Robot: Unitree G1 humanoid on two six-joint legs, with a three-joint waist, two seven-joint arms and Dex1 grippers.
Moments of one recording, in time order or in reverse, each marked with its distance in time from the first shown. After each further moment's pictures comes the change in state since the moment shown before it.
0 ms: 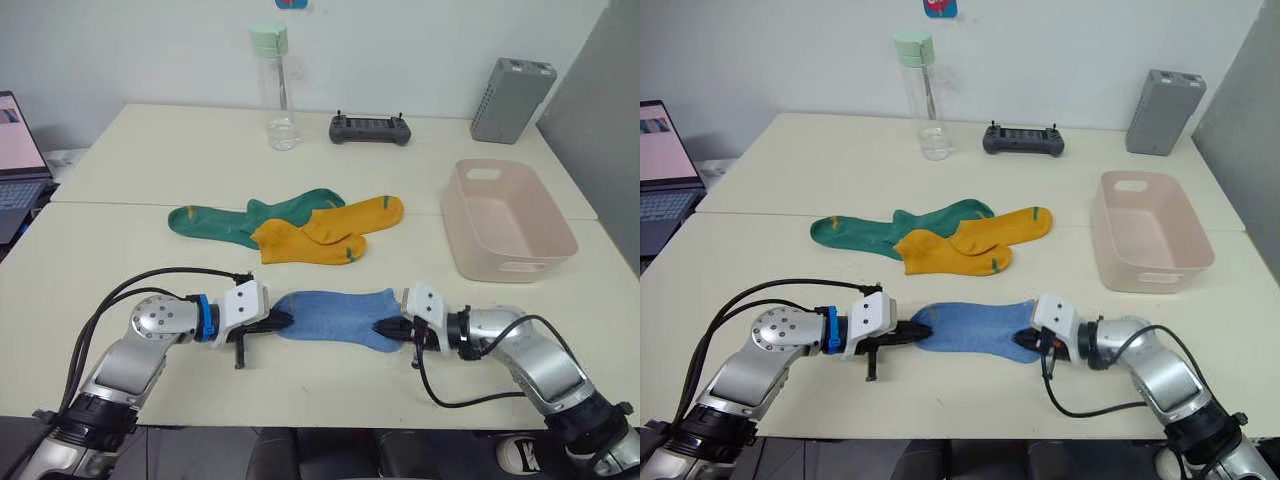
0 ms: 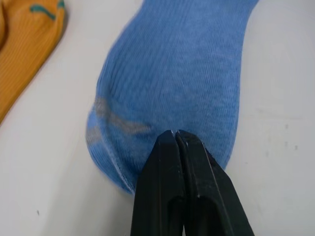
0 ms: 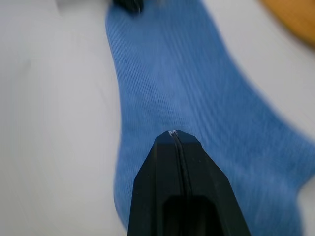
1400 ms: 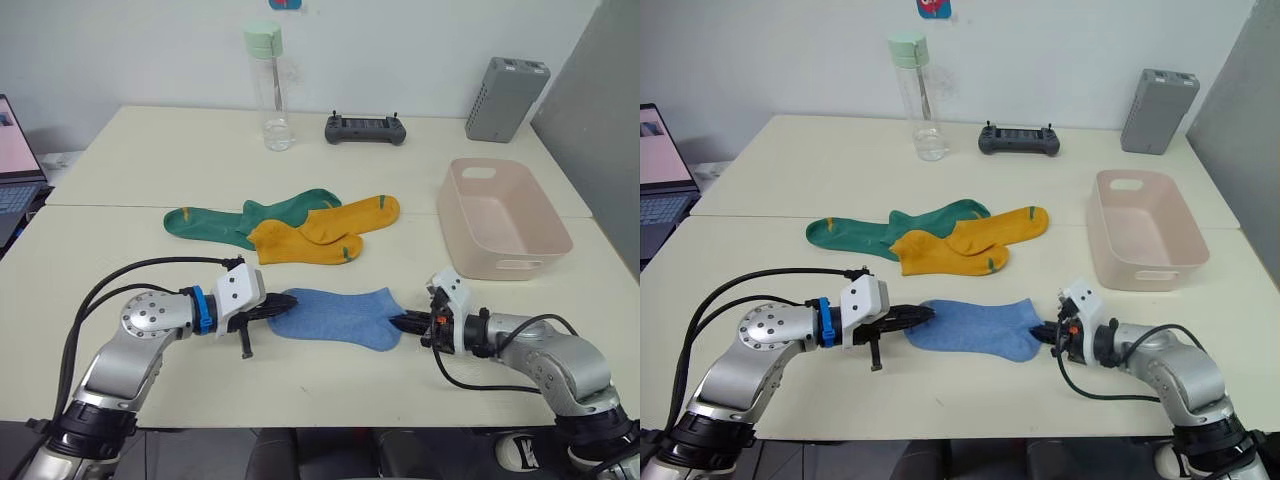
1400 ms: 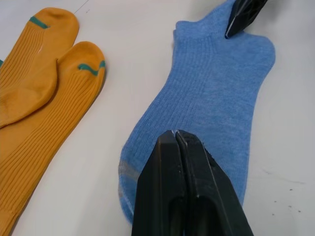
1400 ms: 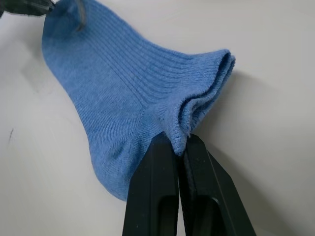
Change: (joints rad) left arm 0.016 -0.043 0.073 -0.142 -0.106 0.119 0.061; right arm 0.032 0.116 -0.288 -0.104 0.367 0.580 -0.237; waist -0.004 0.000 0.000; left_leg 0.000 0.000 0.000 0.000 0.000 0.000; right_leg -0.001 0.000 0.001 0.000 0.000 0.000
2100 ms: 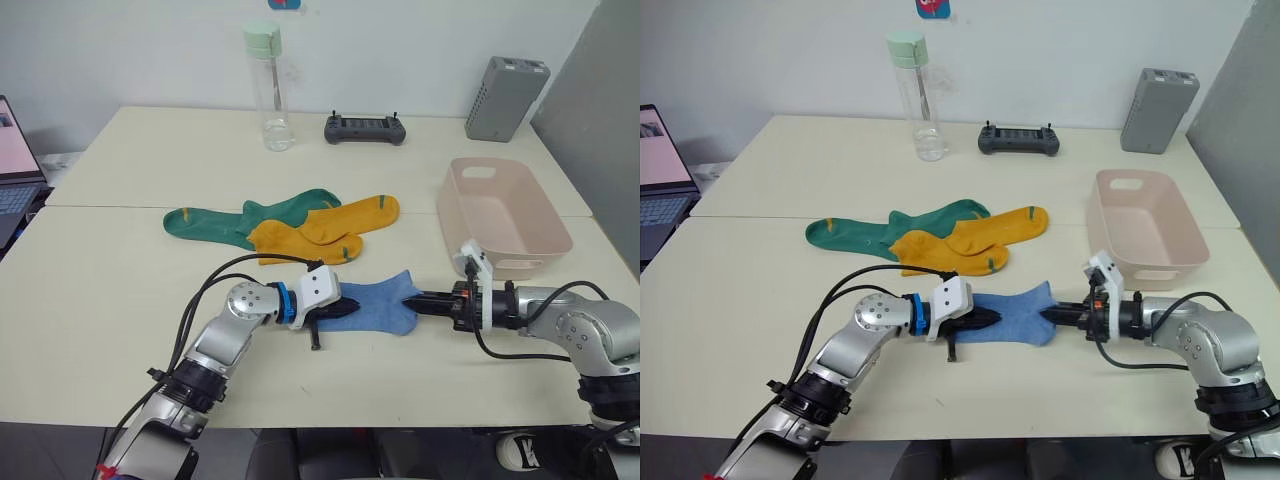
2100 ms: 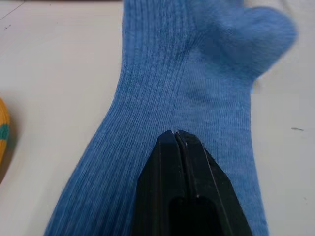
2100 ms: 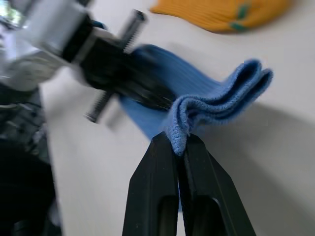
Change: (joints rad) left arm -0.256 -0.301 -0.278 0.330 0.180 -0.064 0.051; right arm -0.158 -0.083 -0.082 0.082 0.222 0.139 0.157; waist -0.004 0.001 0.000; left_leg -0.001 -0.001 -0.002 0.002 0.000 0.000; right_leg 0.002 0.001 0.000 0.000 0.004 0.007
